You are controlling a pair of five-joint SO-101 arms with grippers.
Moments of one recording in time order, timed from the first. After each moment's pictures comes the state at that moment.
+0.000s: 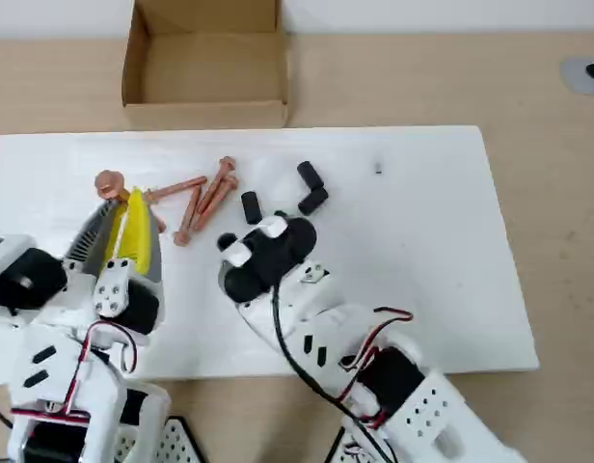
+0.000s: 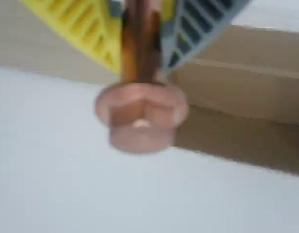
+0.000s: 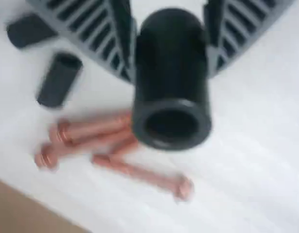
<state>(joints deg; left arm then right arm) 8.0 -104.4 62.4 46.4 8.9 -49.2 -77.6 74.7 34.9 -7.4</state>
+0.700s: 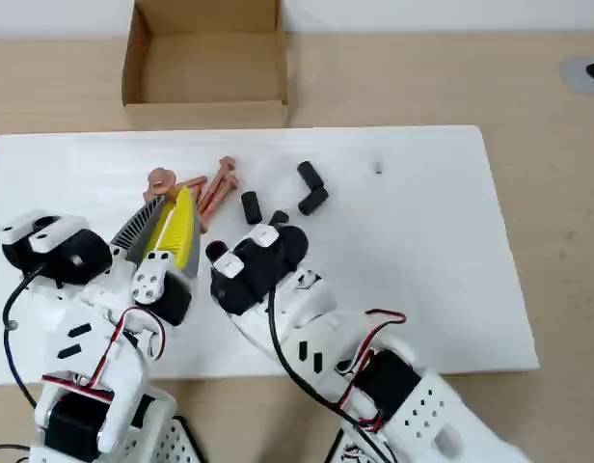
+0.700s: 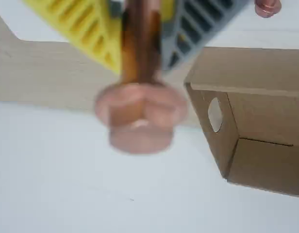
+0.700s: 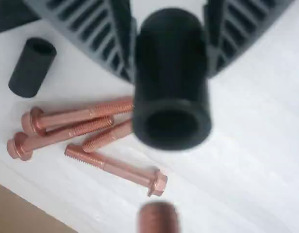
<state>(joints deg) 15.0 -104.1 70.5 38.2 9.5 -51.5 -77.6 75.4 34.2 -7.8</state>
